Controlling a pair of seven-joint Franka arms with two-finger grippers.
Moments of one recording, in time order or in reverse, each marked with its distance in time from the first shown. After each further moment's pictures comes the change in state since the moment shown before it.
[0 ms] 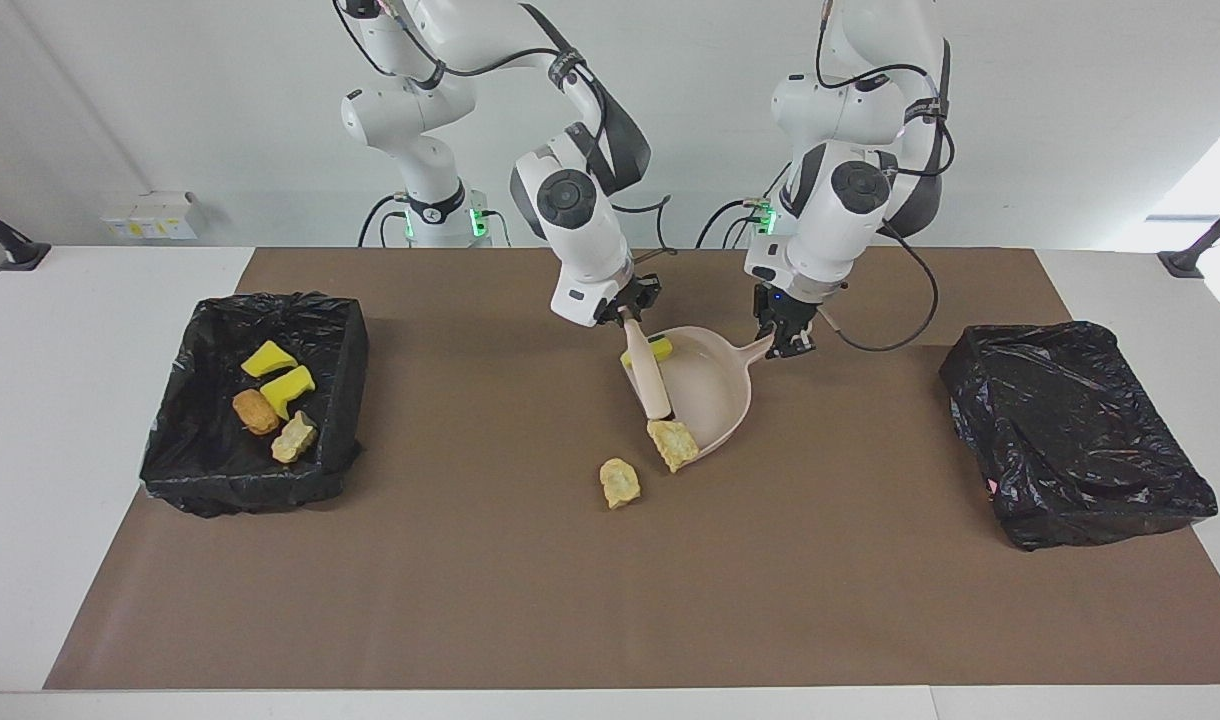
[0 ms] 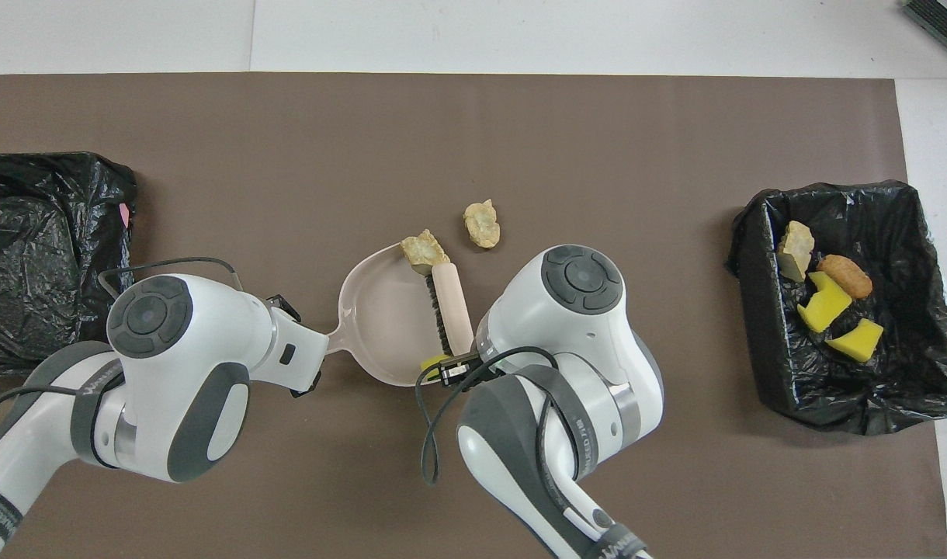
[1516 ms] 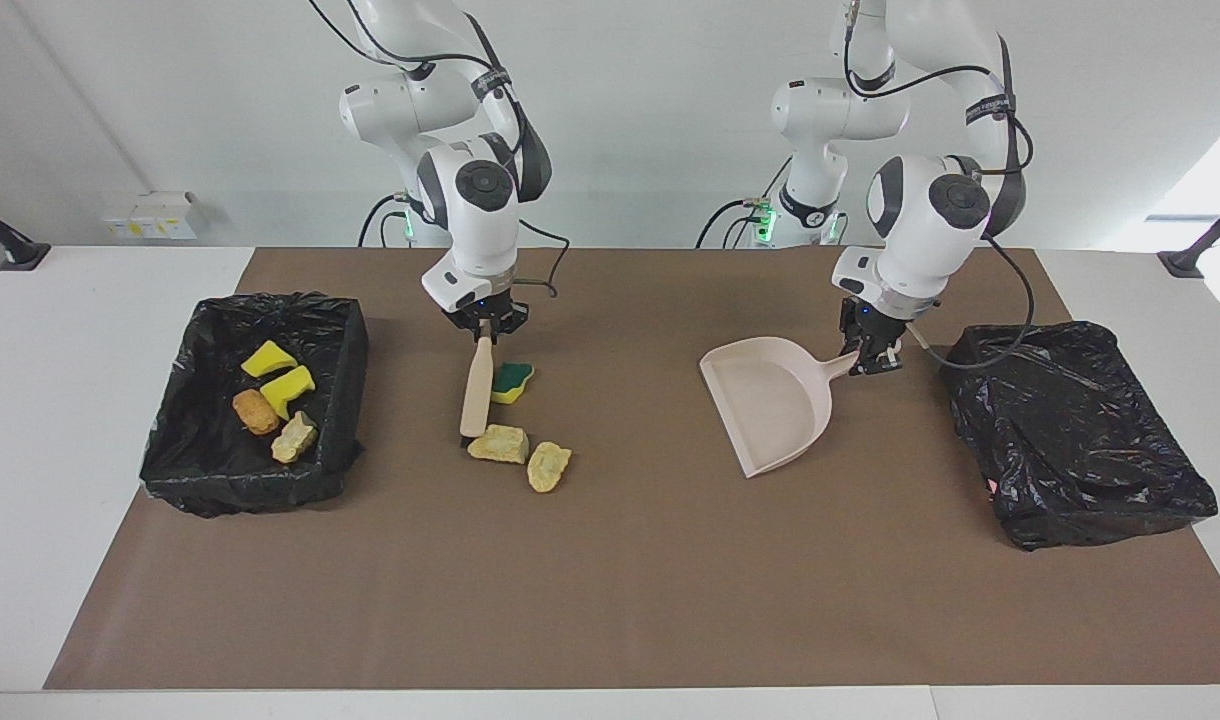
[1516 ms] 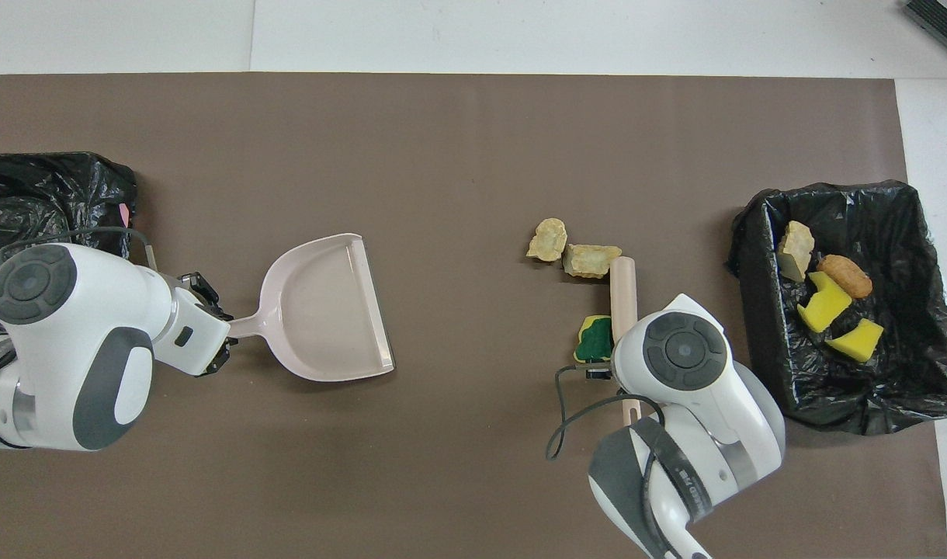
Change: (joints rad) left arm 0.214 0.006 -0.016 0.016 0.101 -0.042 0.290; right arm -0.172 -0.201 0.000 -0.404 -0.516 0.208 0.326
